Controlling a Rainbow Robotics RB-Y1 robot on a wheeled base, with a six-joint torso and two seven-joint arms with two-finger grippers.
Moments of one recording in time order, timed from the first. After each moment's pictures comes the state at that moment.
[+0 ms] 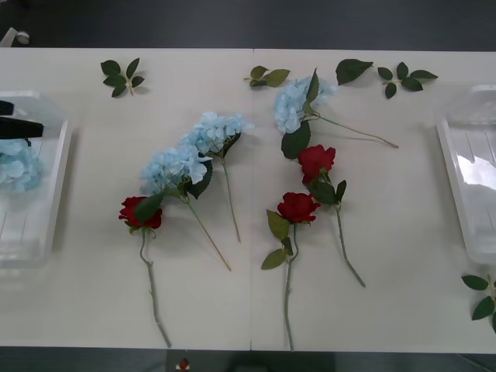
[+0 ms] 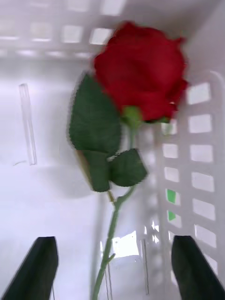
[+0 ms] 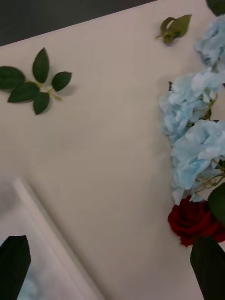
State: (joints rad) right arm -0.53 -1.11 0.34 -1.02 -0.87 0.86 1.55; left arm -0.37 1.19 -0.08 -1.37 1.81 1.06 -2.35
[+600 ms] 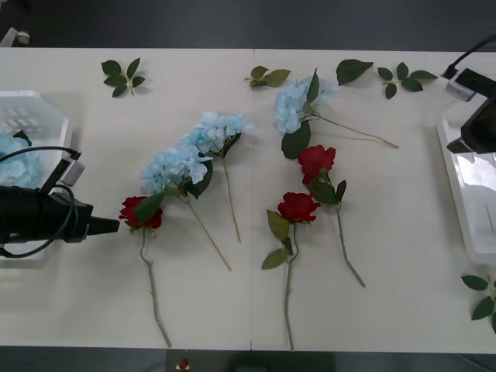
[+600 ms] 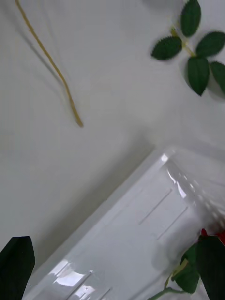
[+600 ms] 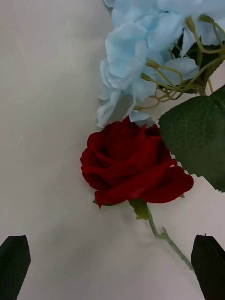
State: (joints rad) right arm -0.66 -1.24 0.55 -1.60 -1.02 1.07 1.93; left arm -0.17 1.09 -0.38 -1.56 1.74 0.82 -2.18
